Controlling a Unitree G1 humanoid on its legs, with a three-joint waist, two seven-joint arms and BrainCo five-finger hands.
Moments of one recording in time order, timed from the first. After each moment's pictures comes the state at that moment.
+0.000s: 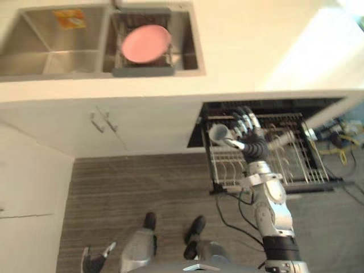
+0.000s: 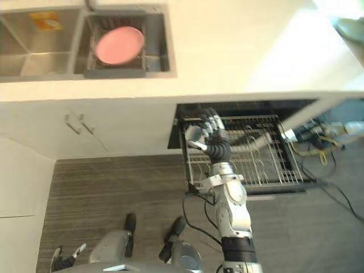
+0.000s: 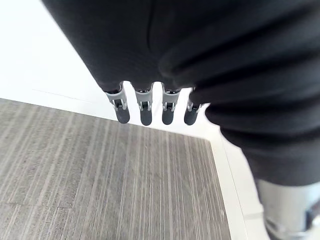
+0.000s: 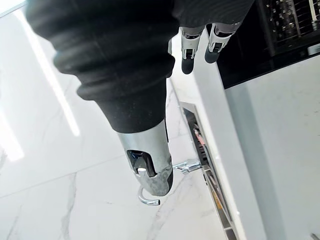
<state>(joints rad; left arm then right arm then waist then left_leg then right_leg) 0.40 0.03 0.12 0.82 0.00 -0.28 0.37 -0.04 -0.18 -0.18 -0.10 0.52 -0.17 0.23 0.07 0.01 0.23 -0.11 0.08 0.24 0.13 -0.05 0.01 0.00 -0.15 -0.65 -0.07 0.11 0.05</state>
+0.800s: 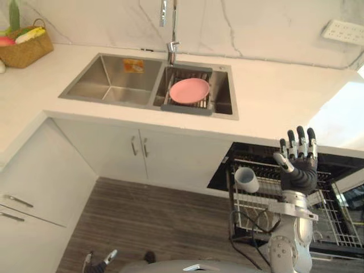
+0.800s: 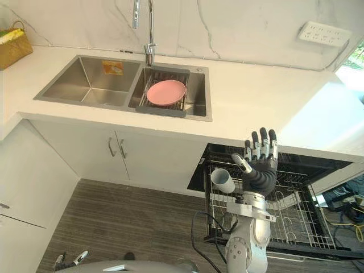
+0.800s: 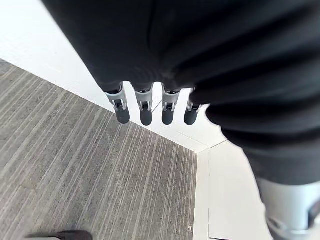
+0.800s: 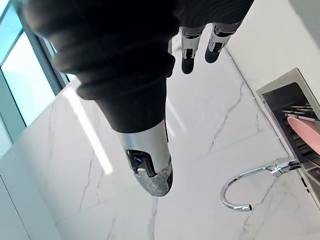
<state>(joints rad) 0.35 0.06 0.15 0.92 0.02 -0.28 0.23 0.25 -0.01 -0.28 -0.38 0.62 -0.23 0.12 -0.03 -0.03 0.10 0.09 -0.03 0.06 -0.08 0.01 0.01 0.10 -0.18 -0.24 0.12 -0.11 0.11</state>
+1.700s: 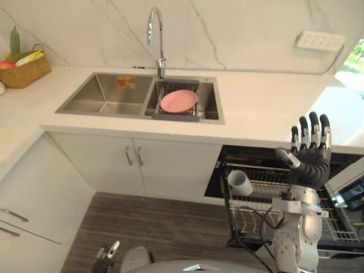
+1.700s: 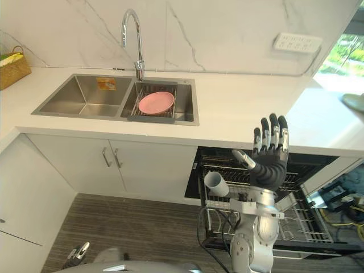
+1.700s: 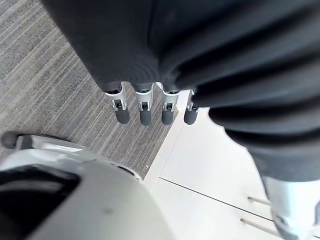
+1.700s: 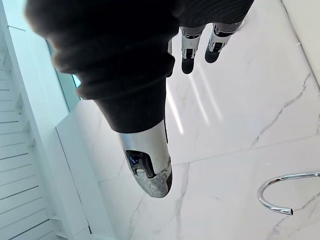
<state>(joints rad) 0.33 0.05 0.15 0.97 -0.34 -0.33 -0.20 0.19 -0.08 -0.24 -0.41 0.51 -0.33 0.11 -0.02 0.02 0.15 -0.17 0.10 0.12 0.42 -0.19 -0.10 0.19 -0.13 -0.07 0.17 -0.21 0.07</state>
